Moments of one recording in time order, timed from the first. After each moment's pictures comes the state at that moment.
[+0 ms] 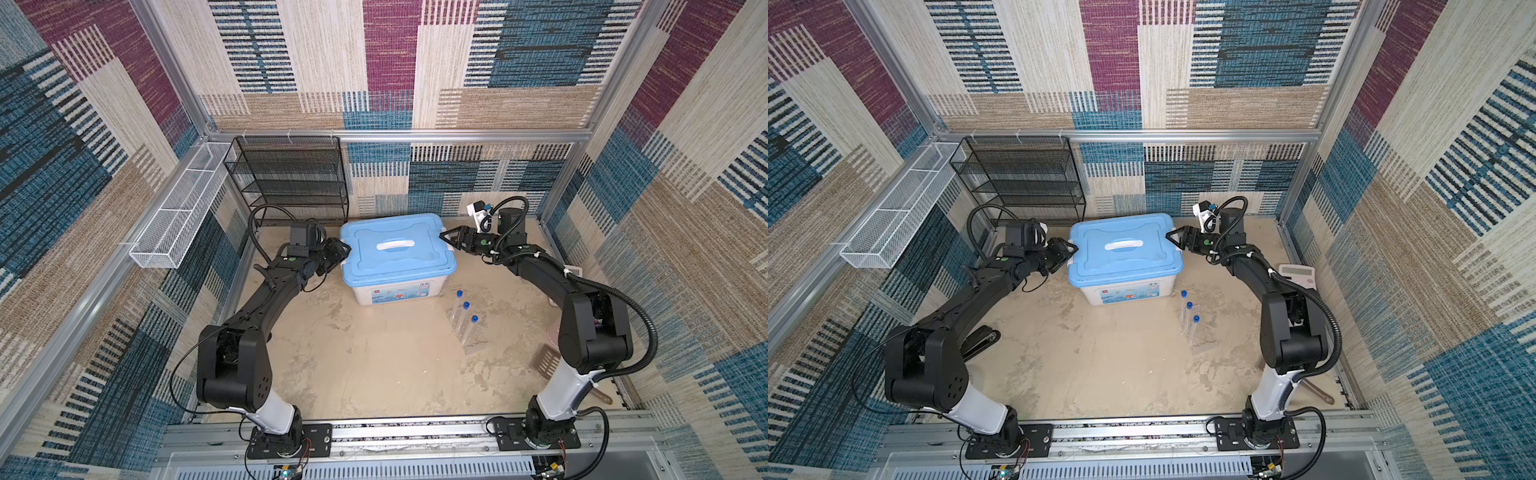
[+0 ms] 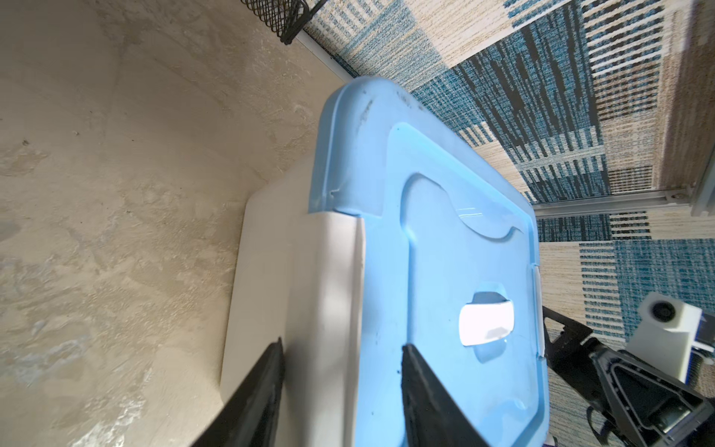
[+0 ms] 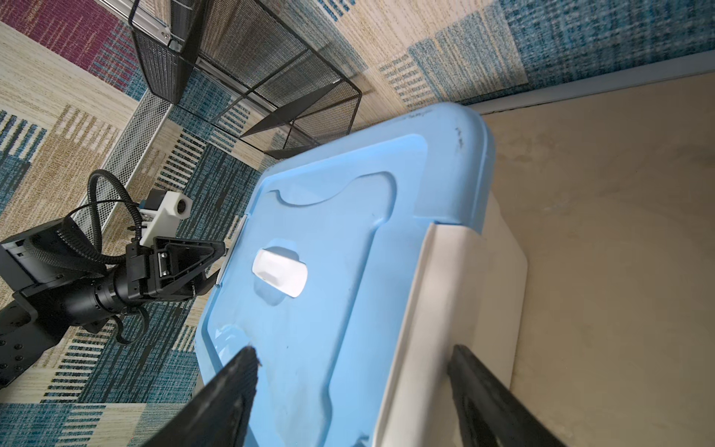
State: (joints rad) left arm -0.15 1.59 1.23 -0.30 0.34 -0.76; right arm 0.12 1.77 1.30 -0.02 -0.82 0.48
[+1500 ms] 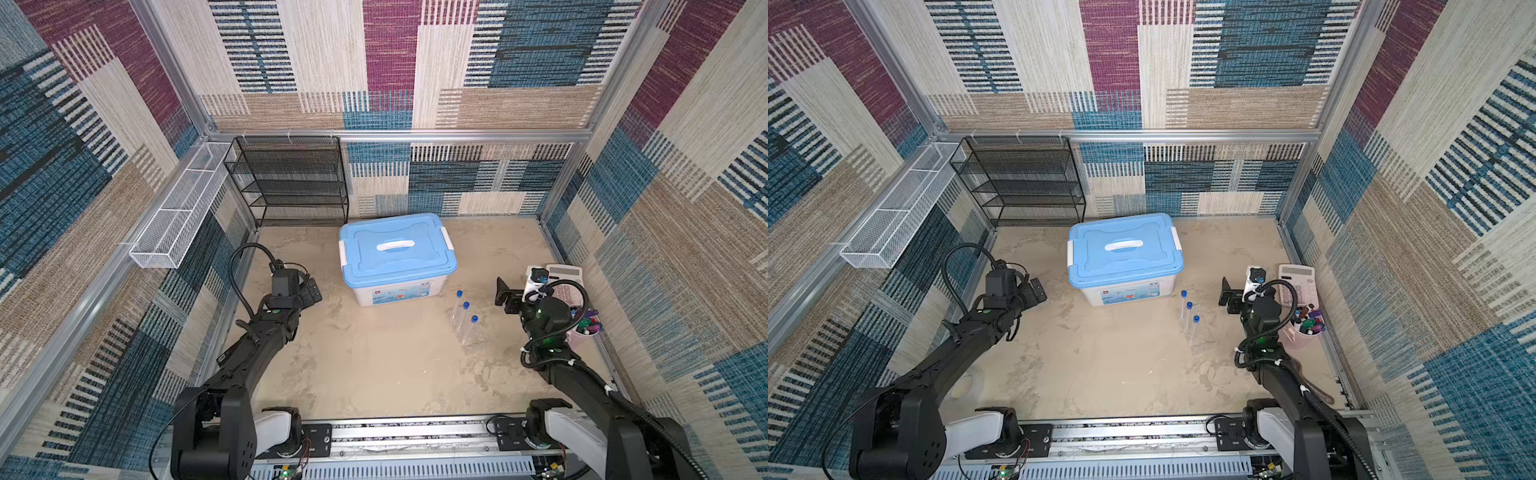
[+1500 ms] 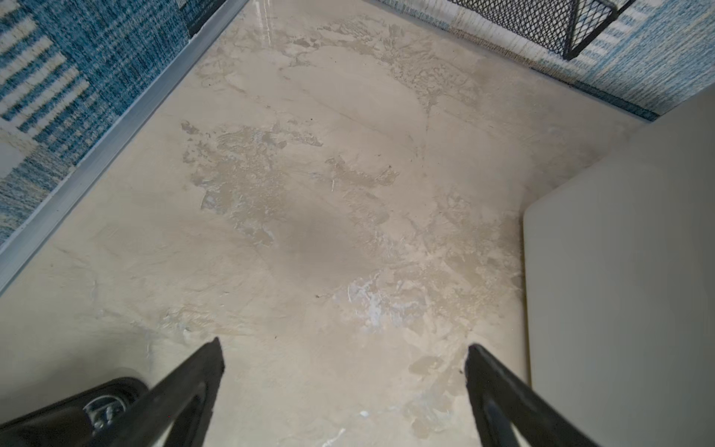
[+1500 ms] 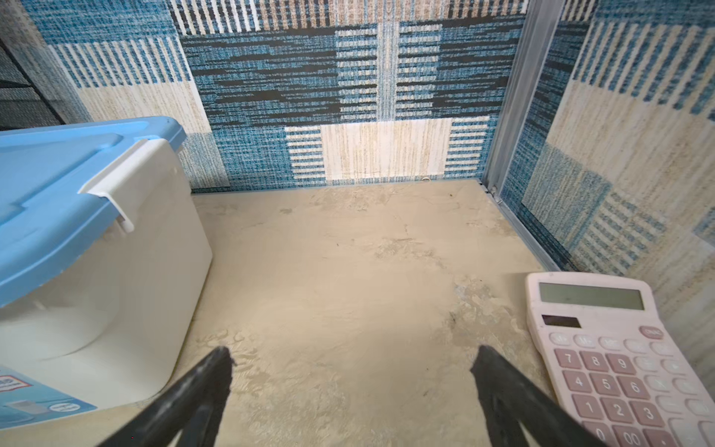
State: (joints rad) left arm -0.05 1.24 0.70 -0.16 -0.22 -0.37; right arm 0.02 1.00 0.25 0.60 0.05 0.06
